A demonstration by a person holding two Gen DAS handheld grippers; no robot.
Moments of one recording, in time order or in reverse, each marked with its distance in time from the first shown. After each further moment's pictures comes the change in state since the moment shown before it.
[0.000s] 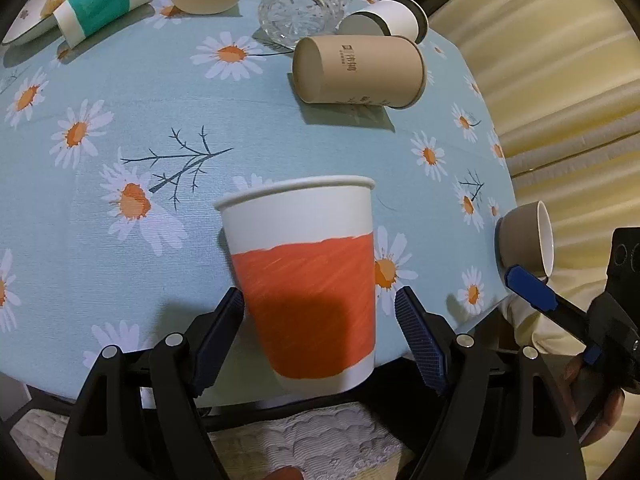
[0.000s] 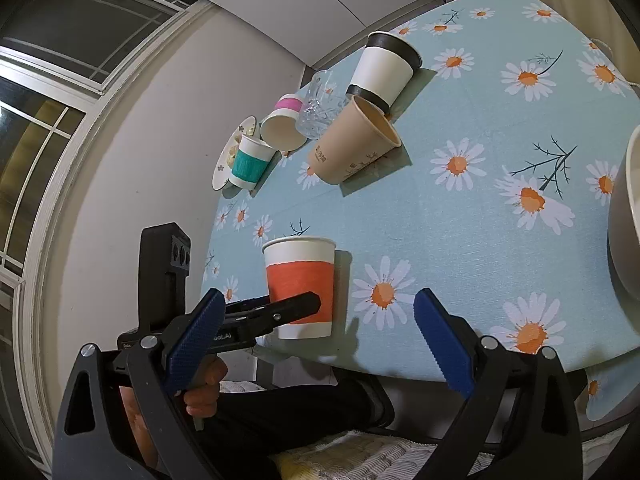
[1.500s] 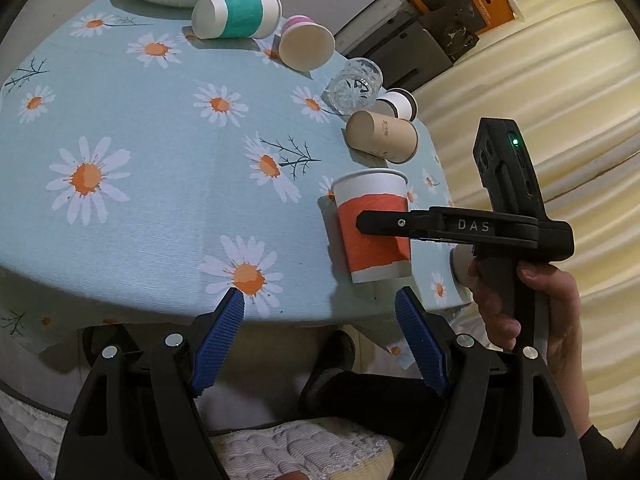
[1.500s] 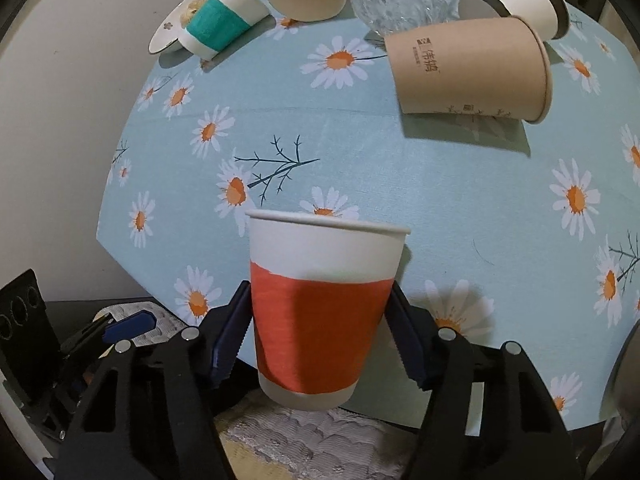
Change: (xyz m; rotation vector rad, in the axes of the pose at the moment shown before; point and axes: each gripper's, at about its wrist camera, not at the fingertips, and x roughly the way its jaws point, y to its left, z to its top) left arm -0.081 0.100 -0.091 -0.107 -0.283 -0.227; right arm 0.155 0.068 0.016 -0.251 0.402 -0.384
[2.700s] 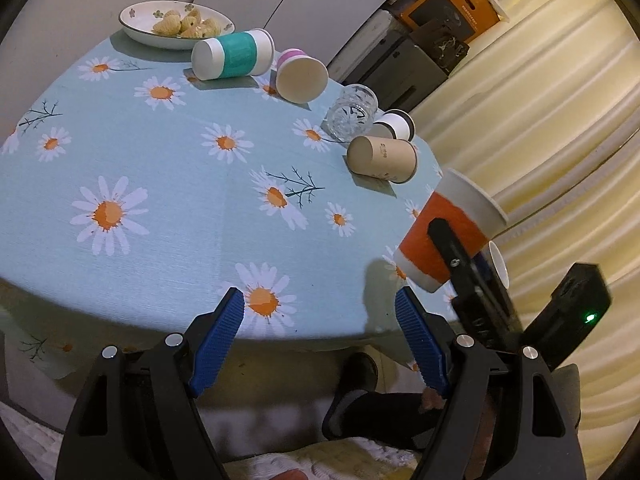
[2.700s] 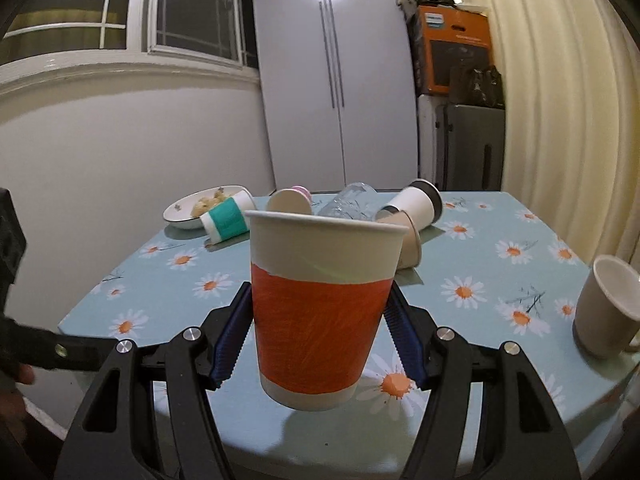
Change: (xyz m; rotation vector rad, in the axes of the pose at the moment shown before) left arm -0.015 -0.010 -0.005 0.076 -0.108 0.063; right arm -0.036 0.028 -0.131 -0.056 -1.027 -0.250
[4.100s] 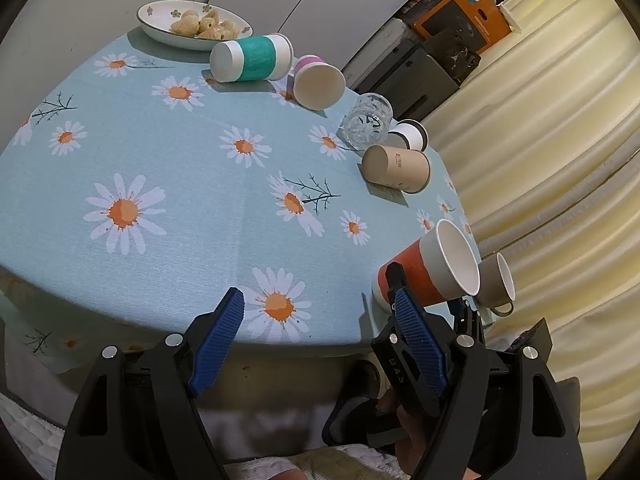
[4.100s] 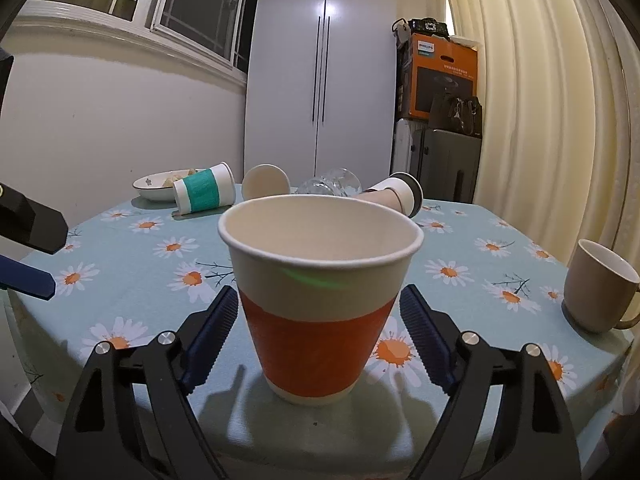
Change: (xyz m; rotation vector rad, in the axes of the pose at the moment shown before) left arm -0.003 0.010 0.002 -0.031 -0.021 0.019; right arm 0.020 0.022 -0.058 -0.118 -0.081 -0.136
